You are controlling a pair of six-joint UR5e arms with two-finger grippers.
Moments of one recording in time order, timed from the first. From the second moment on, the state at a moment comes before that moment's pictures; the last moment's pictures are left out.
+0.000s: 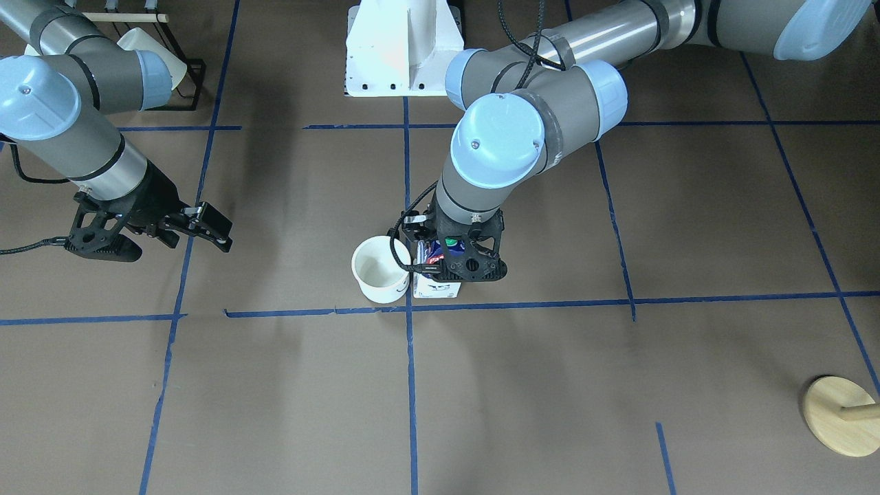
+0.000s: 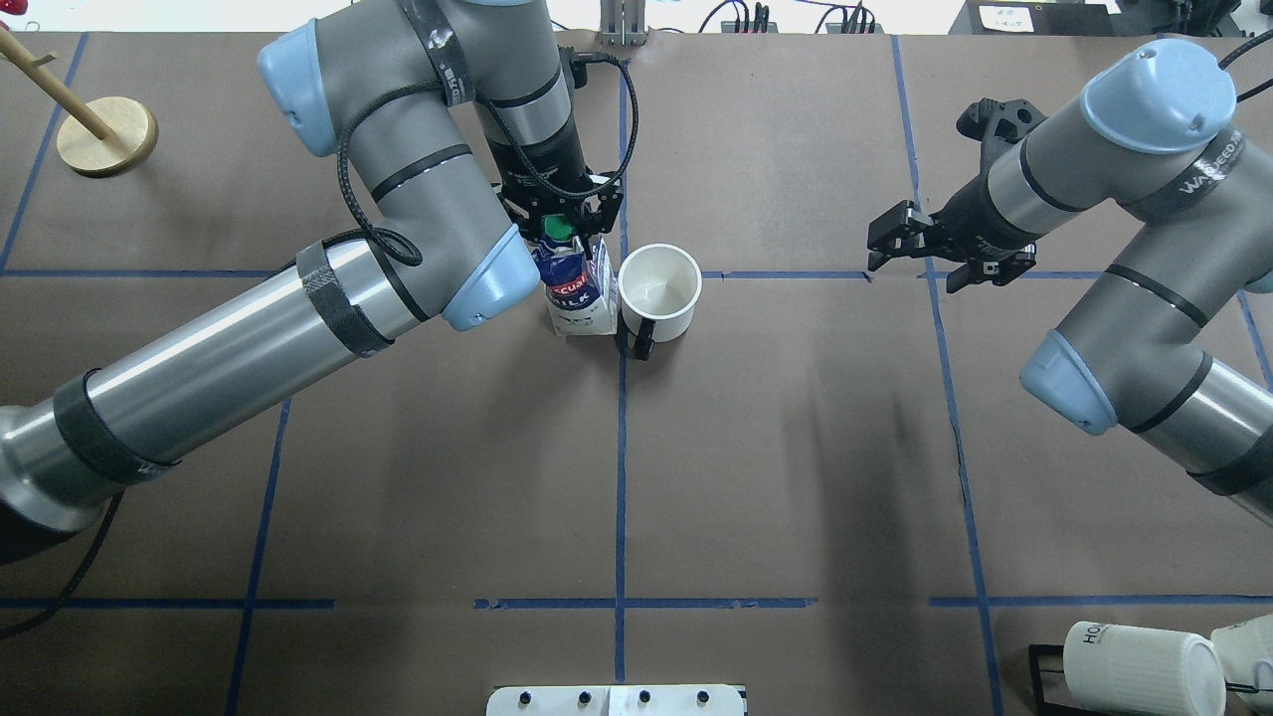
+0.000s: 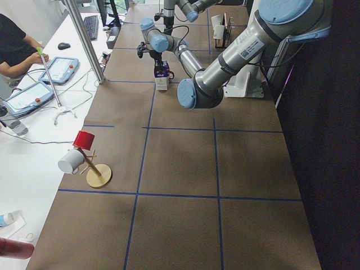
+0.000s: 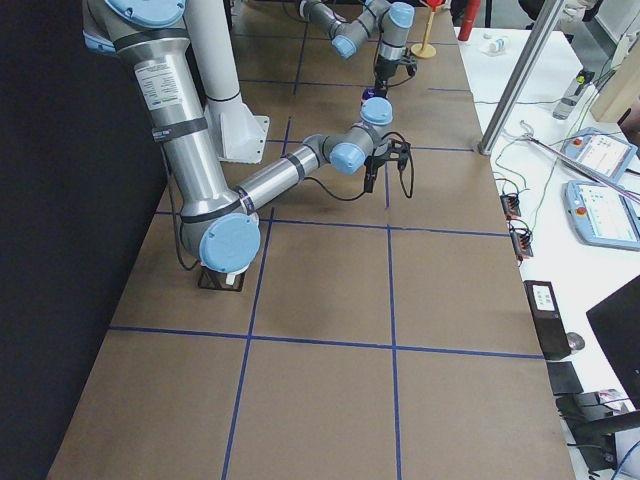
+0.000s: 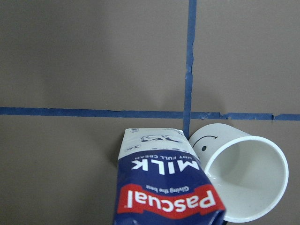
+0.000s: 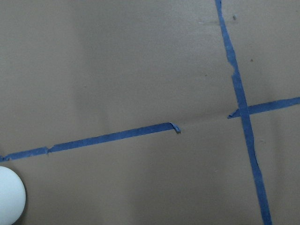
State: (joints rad) left arm -0.77 -2.55 -1.34 -1.51 -2.26 -1.03; right arm 0.89 -1.24 1.75 -1.29 2.18 1.19
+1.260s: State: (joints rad) left arm -1.03 -2.10 -1.94 -1.54 -2.24 -0.80; right arm 1.08 -1.37 1.76 -1.30 2.27 0.91
